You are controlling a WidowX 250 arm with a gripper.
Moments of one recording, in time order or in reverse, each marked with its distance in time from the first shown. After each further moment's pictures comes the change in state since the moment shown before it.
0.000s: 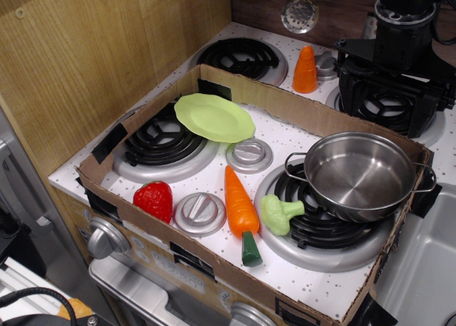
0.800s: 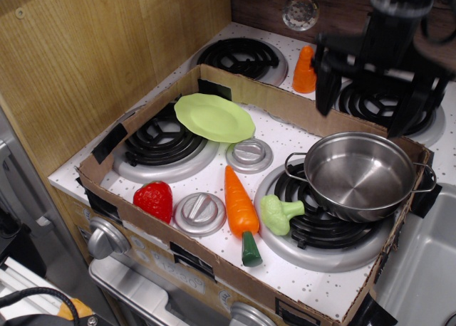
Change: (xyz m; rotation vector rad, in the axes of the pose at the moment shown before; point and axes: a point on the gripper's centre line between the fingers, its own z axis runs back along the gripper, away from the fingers) arm -0.030 0.004 0.034 0.152 0.090 0.183
